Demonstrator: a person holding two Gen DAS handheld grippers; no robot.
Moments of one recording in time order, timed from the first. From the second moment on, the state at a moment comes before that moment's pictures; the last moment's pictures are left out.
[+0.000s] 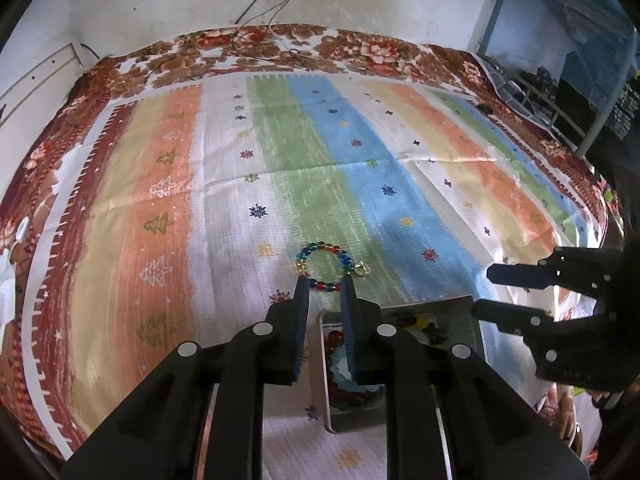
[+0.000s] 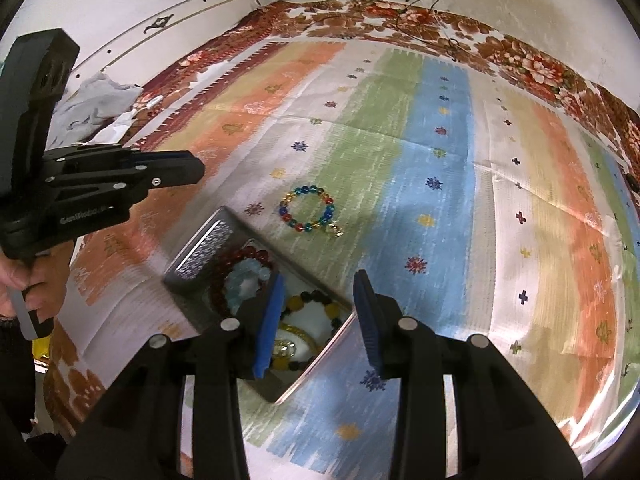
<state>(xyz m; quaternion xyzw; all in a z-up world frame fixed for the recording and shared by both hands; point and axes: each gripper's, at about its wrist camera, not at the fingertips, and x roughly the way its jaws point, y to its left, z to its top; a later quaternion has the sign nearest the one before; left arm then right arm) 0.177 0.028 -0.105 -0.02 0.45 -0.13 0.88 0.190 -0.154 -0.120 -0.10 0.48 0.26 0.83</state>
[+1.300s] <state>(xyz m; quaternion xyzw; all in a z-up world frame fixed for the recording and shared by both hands) 0.276 0.022 -0.163 0.03 0.56 -0.22 0.80 0.313 -0.126 -0.190 -0.18 0.56 0.35 0.73</state>
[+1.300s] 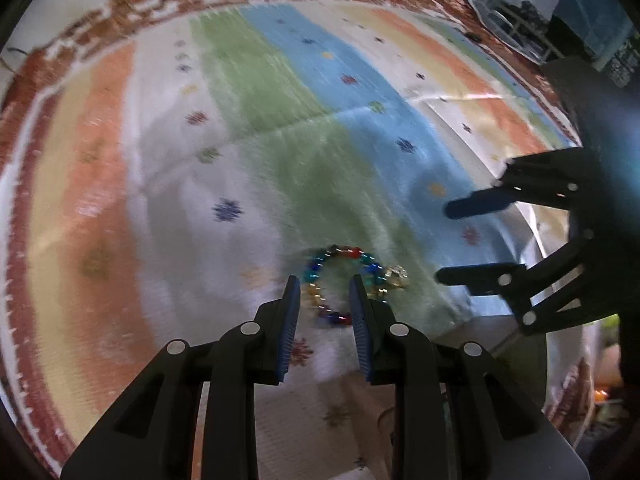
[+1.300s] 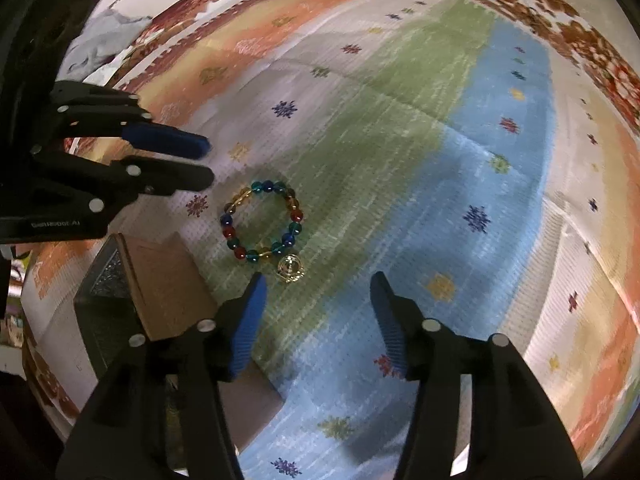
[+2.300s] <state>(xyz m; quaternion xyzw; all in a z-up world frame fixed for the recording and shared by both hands) 0.305 -0.005 -0.218 0.10 0.60 -0.24 0.75 0.325 -0.096 -0.234 -0.22 0.56 0.34 0.72</state>
